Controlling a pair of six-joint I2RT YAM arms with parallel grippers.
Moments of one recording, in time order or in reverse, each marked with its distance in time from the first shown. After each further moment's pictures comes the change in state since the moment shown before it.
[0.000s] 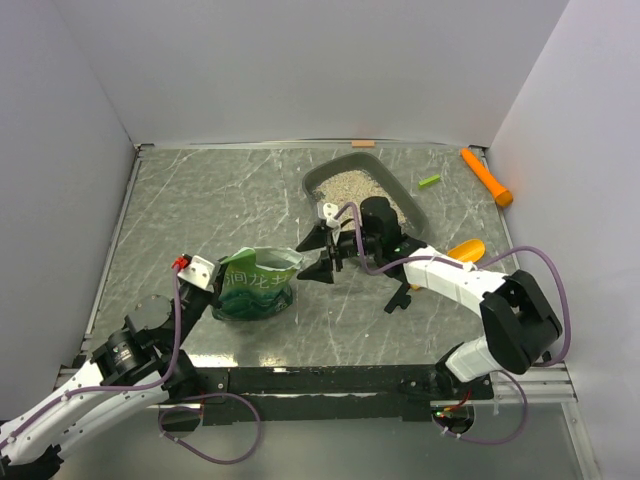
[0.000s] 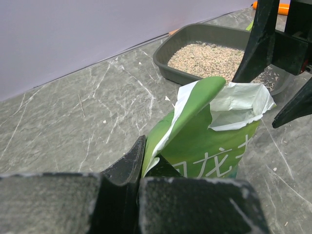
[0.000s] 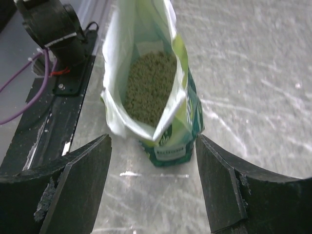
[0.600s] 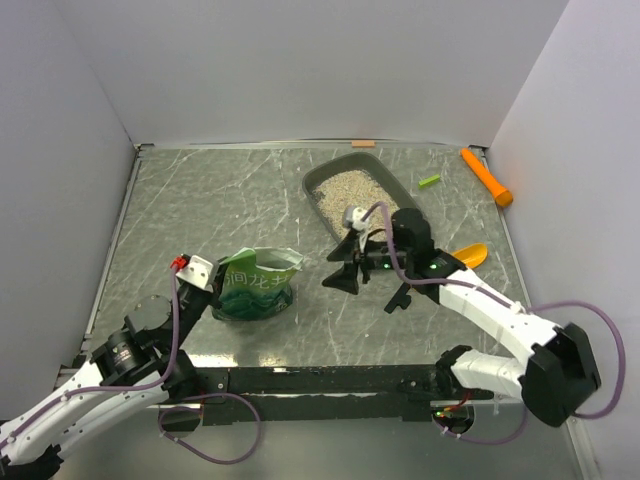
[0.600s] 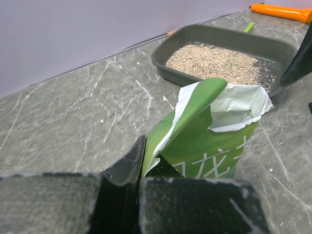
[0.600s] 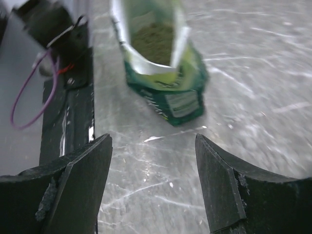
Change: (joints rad) left arm -0.005 -0.004 0.000 -0.003 -0.002 -0.019; right arm -0.072 -0.324 -0.115 -0.275 0.138 0.110
